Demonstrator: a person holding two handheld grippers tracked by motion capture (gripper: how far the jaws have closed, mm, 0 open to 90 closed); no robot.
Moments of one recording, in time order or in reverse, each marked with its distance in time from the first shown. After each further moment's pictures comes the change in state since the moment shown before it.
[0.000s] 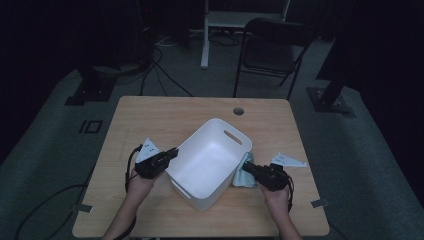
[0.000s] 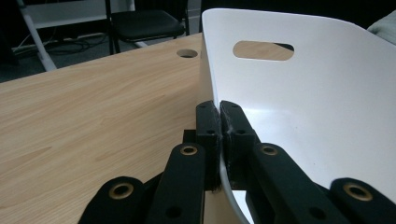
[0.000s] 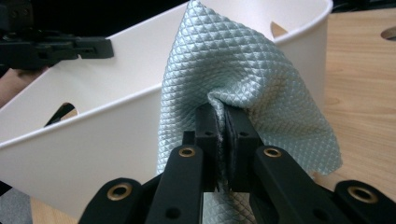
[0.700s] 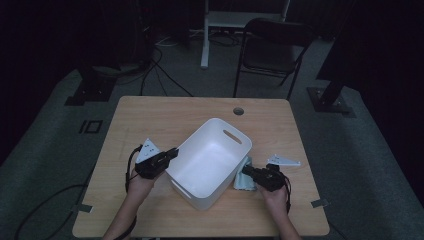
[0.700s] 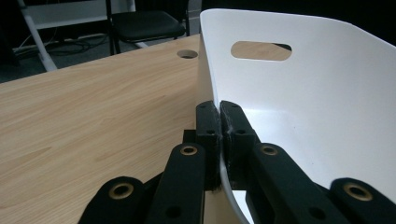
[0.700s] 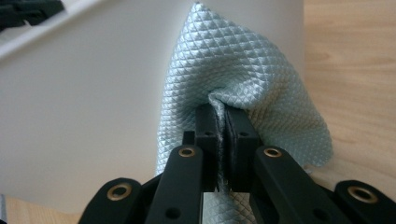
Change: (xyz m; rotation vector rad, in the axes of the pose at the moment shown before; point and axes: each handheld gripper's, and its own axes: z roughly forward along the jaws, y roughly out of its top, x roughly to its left) left arm -0.001 0.000 0.000 -0.004 0.001 -0.001; right arm -0.021 -0.019 0.016 0.101 -0.037 0.058
